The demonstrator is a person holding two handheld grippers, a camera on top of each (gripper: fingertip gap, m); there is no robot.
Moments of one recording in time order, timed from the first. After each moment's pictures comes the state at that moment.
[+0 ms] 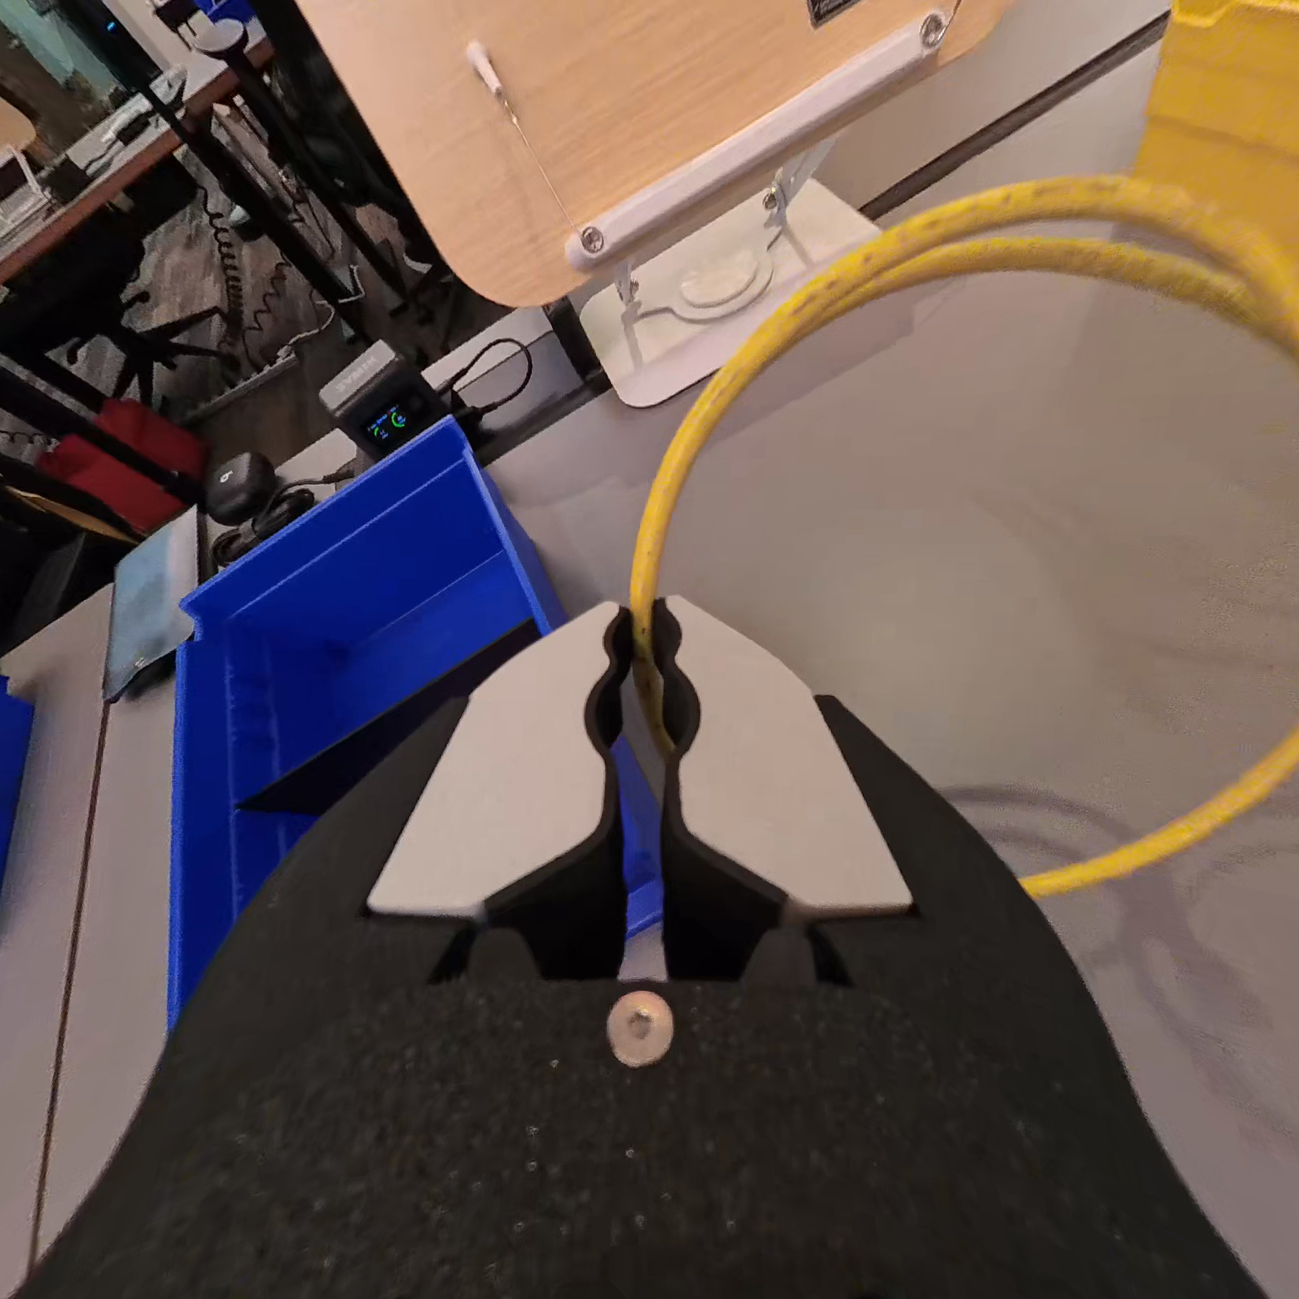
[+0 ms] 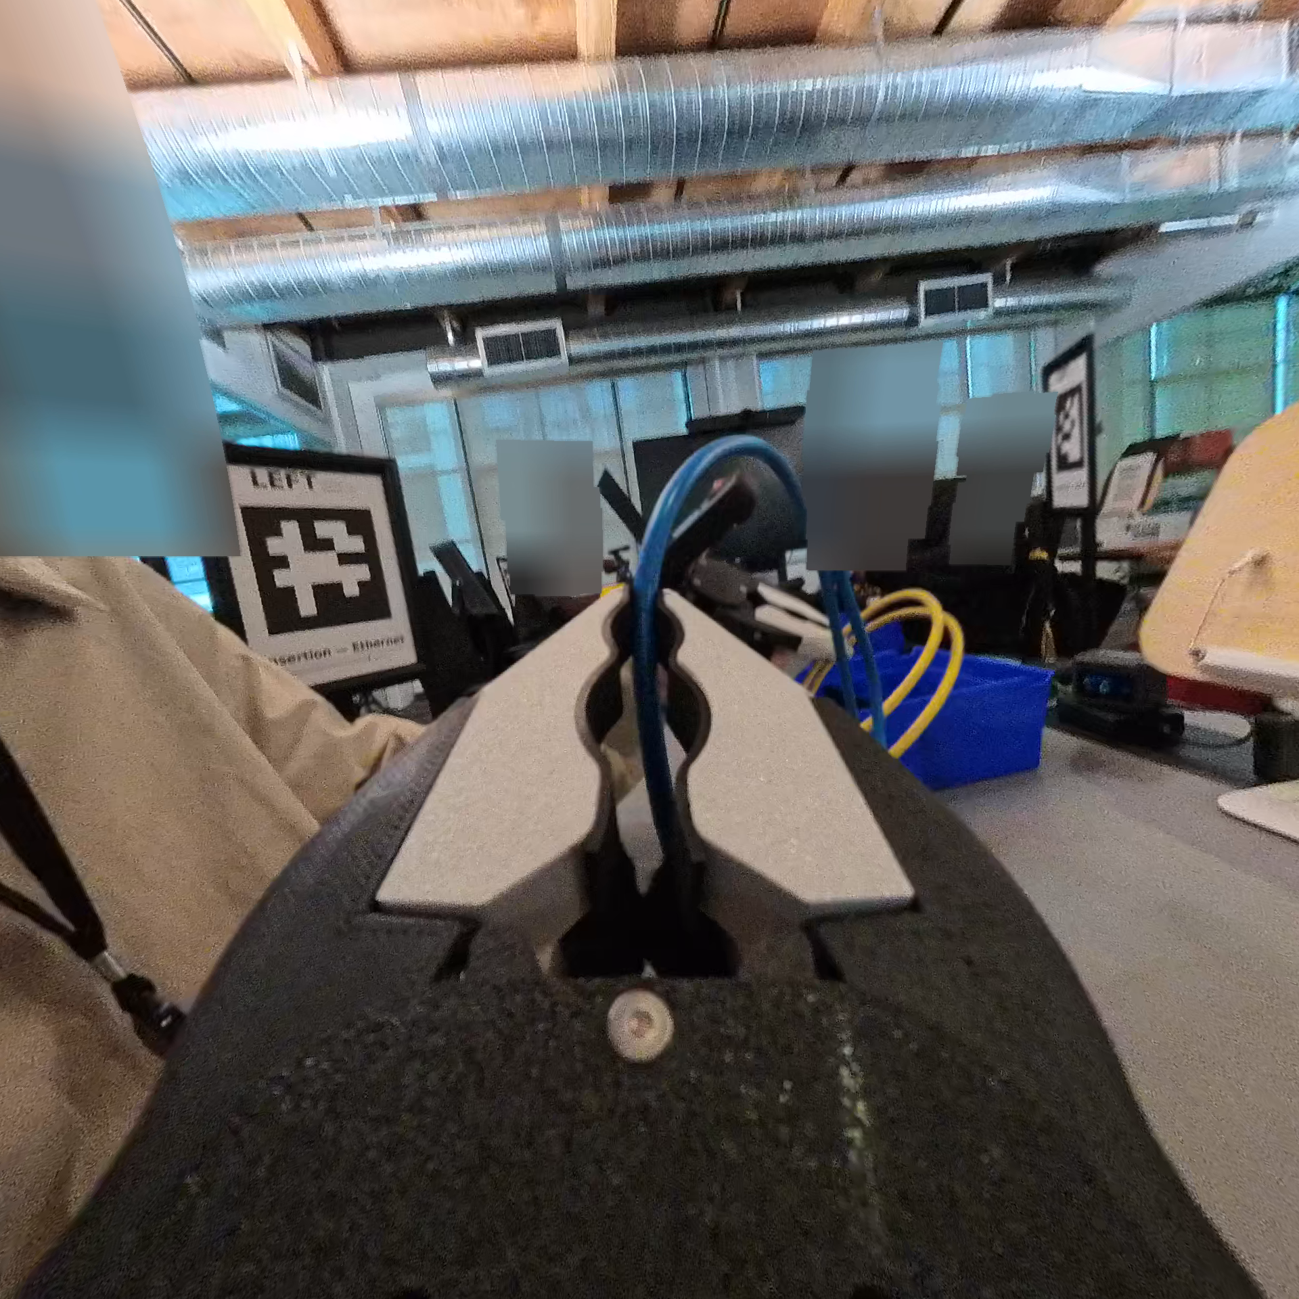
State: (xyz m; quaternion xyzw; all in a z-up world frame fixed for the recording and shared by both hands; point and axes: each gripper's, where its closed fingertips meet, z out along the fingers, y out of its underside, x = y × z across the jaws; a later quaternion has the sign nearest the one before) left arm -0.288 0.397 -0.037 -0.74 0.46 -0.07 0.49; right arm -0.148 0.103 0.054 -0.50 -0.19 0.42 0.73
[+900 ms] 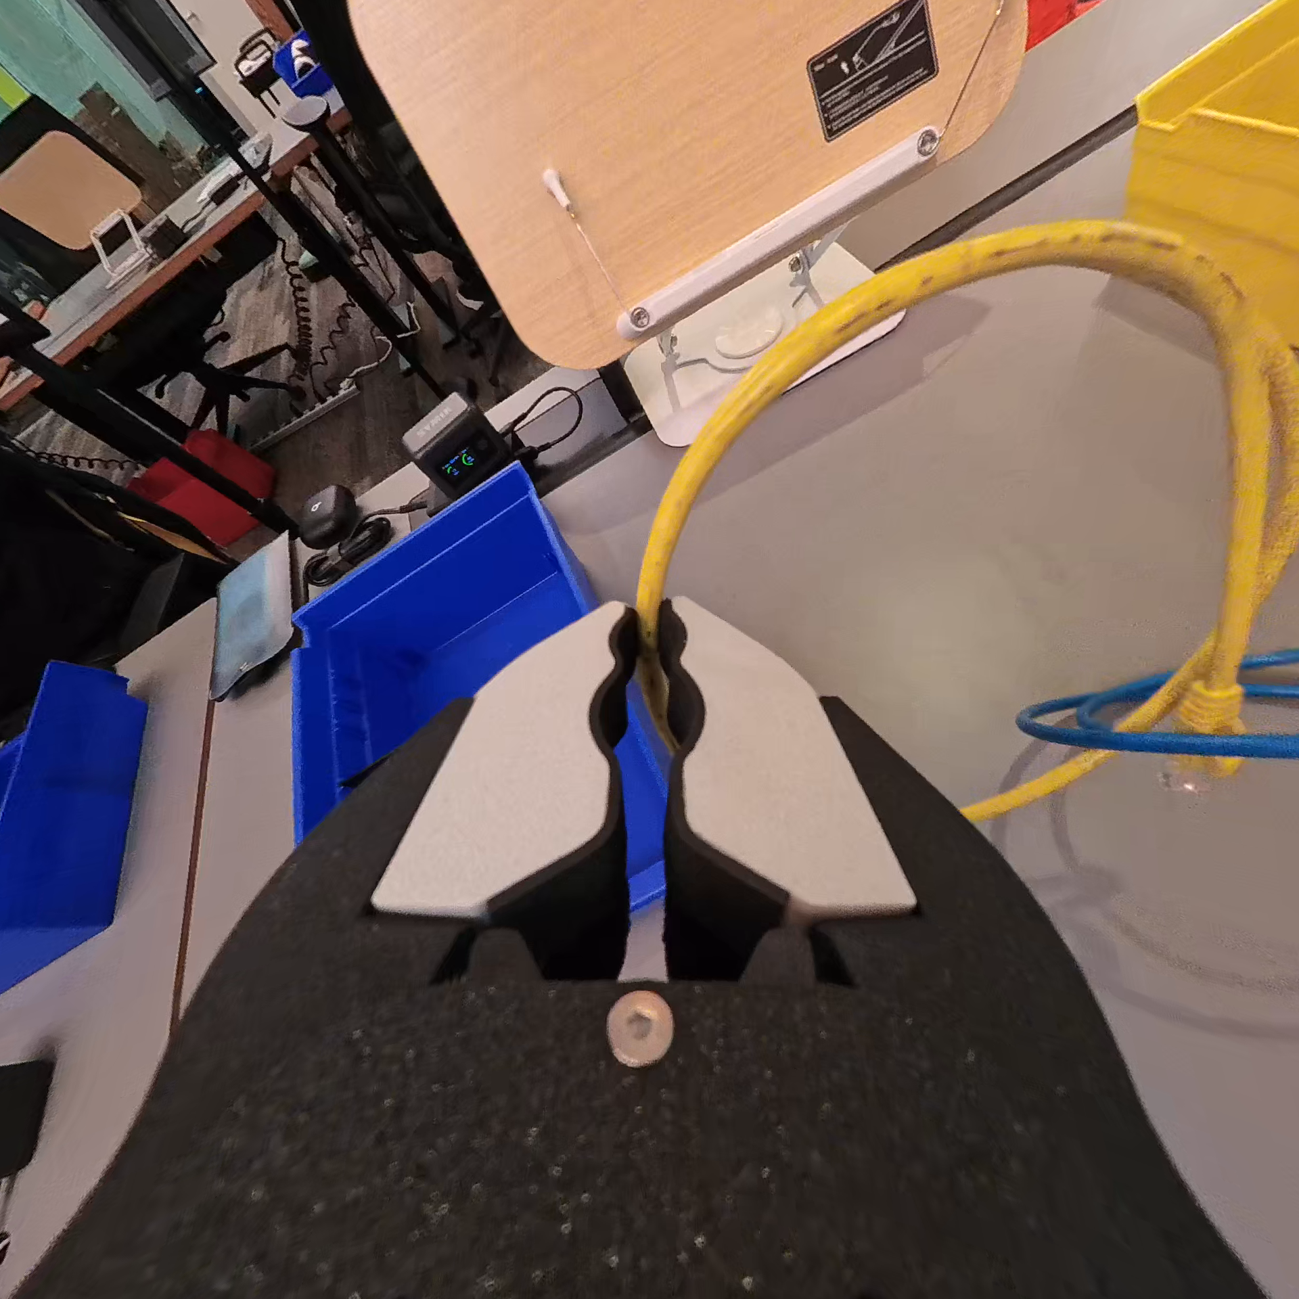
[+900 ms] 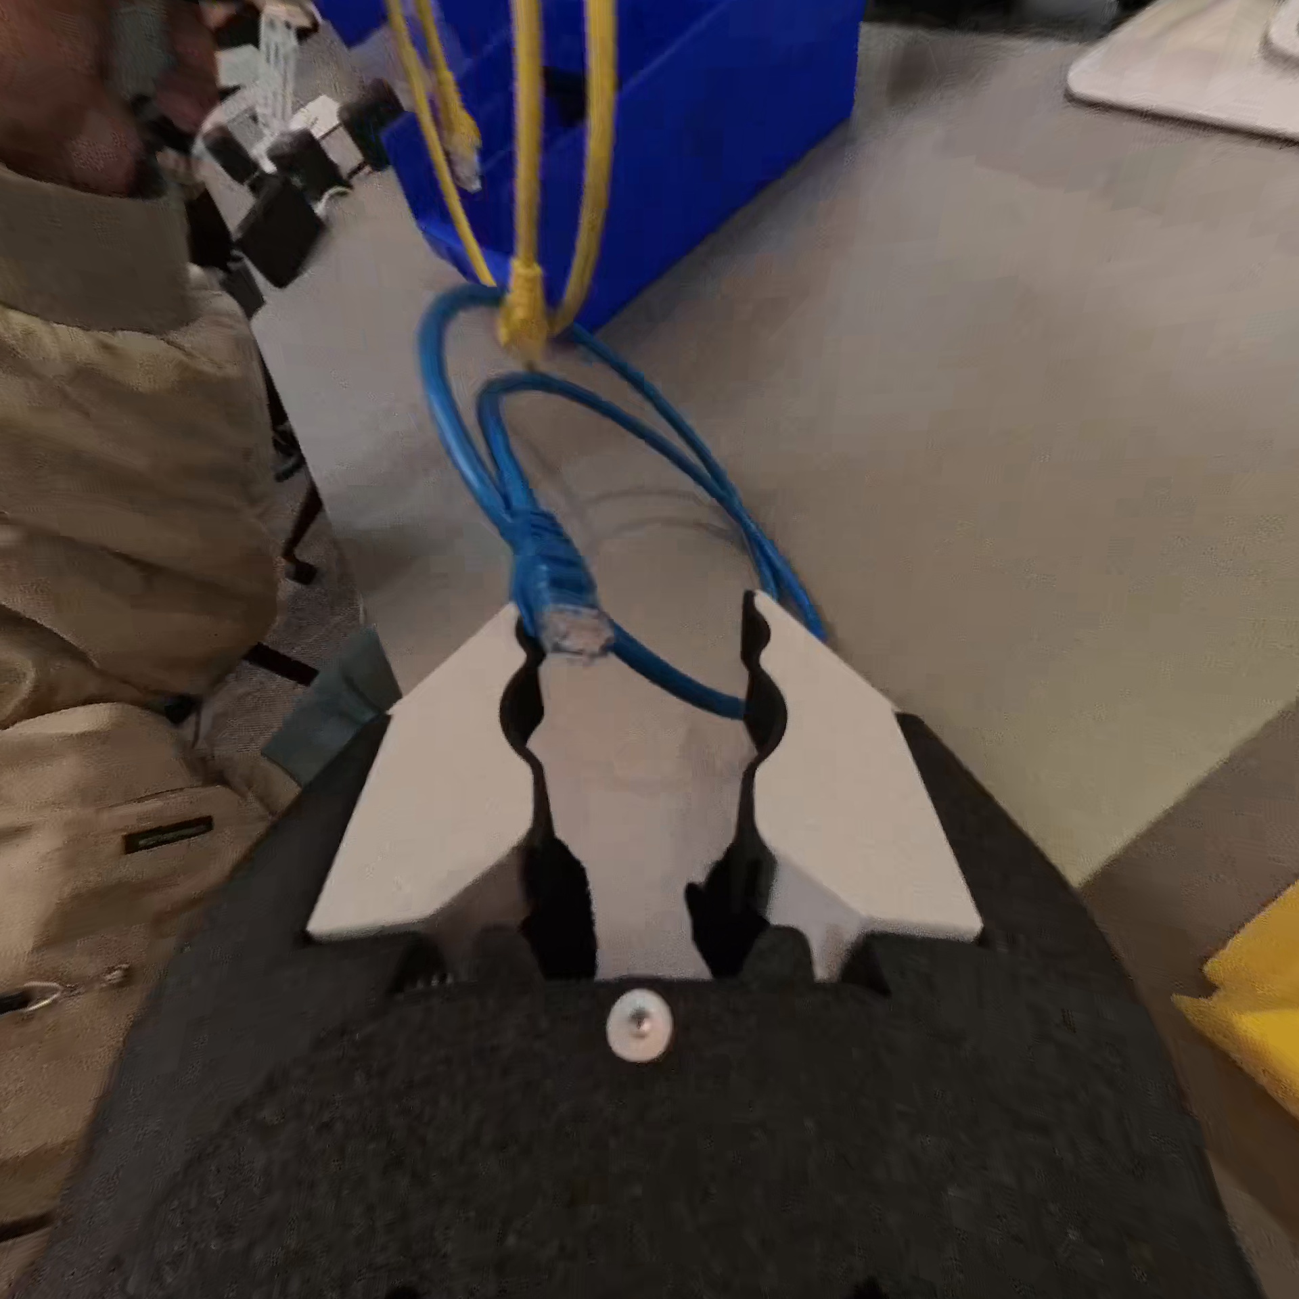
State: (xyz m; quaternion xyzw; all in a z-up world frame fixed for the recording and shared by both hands) left arm -0.299 0.376 0.012 -0.73 0.45 -0.06 0.52; right arm -0.153 0.179 -0.099 -0.85 -0.12 0.25 0.44
